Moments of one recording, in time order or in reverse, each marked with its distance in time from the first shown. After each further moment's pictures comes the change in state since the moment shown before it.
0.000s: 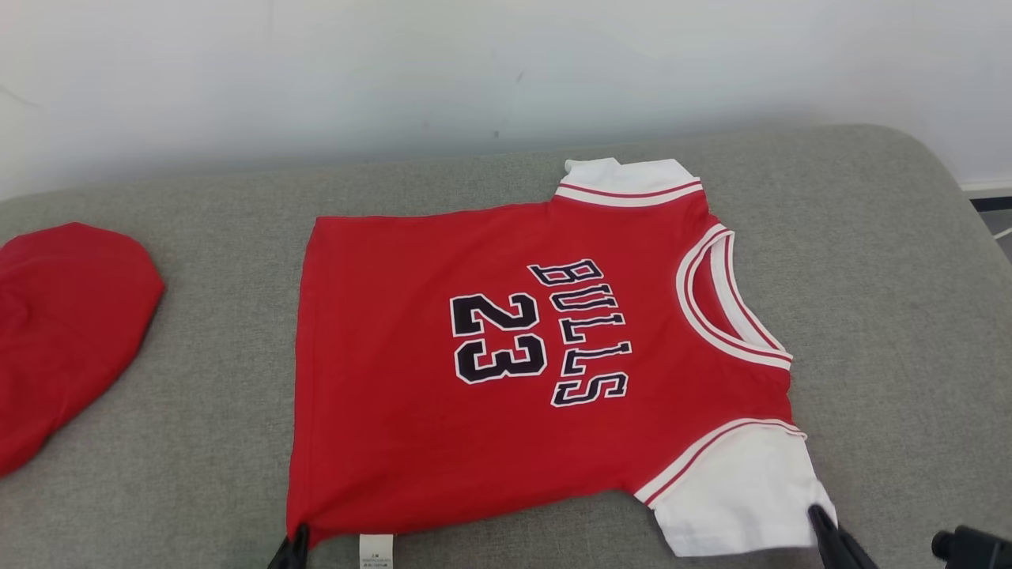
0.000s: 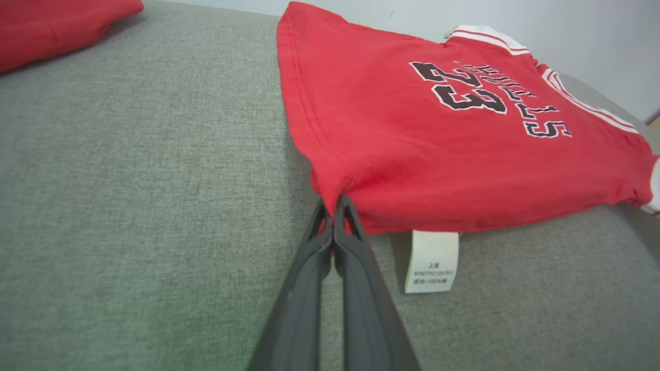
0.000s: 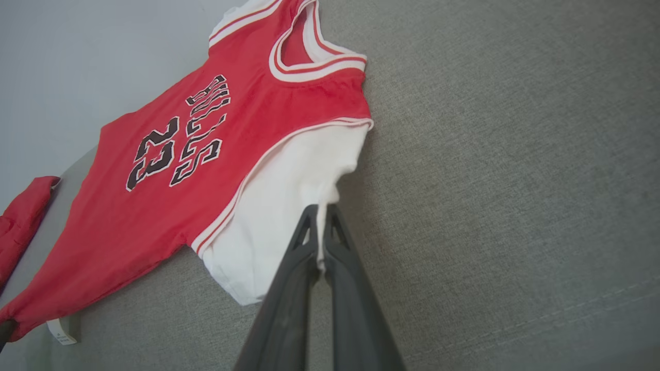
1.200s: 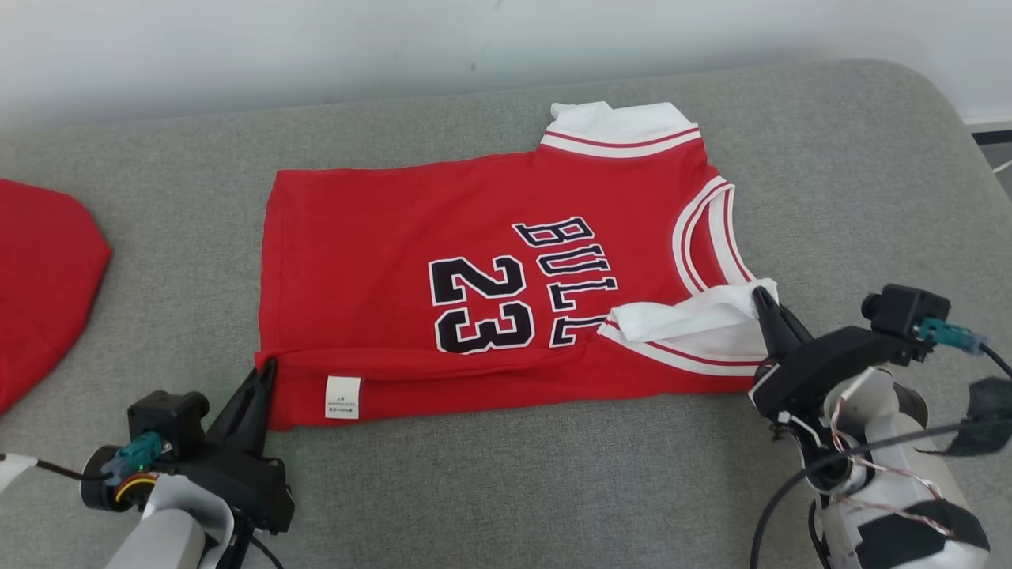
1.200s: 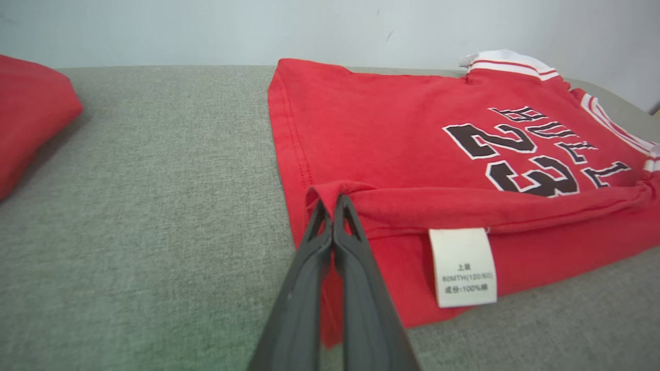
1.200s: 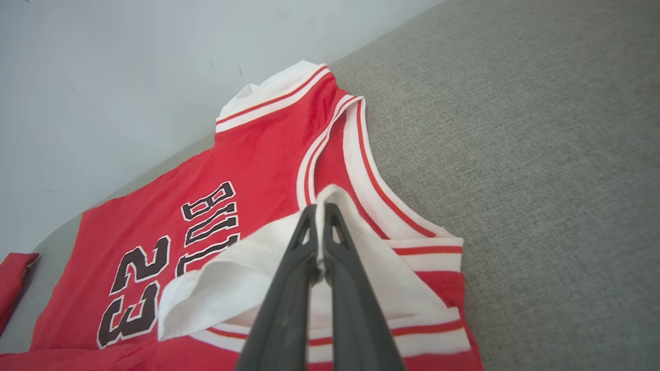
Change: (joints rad) left arm -0.427 0.024 -0.007 0.260 0.007 -0.113 0.062; right arm -0.709 -0.028 0.072 0.570 0.000 0.000 -0.090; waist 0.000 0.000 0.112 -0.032
